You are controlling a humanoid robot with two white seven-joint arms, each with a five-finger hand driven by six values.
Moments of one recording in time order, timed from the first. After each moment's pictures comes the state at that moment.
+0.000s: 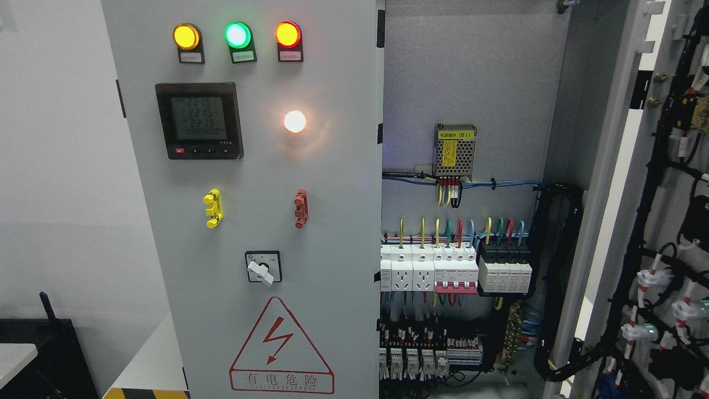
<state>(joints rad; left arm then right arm) 0.07 -0.05 0.03 -0.07 0.01 -0.11 -0.25 0.75 -0.09 0.23 -1.72 0.00 -0.57 -0.01</state>
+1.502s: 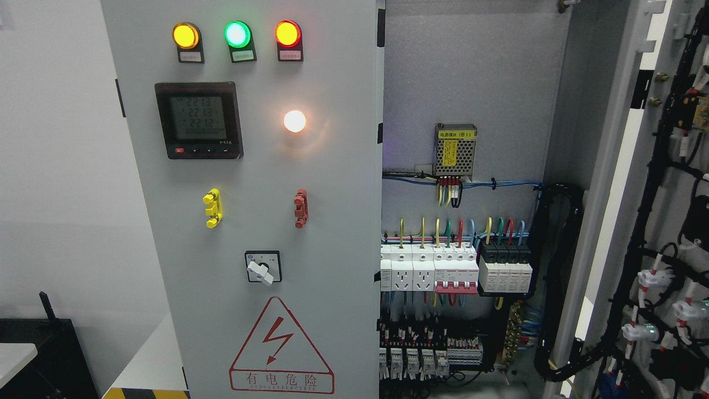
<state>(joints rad) 0.07 -0.05 -0.04 -0.07 0.04 -0.11 -0.26 0.21 -0.01 0.25 -1.85 0.00 -0.32 0.00</state>
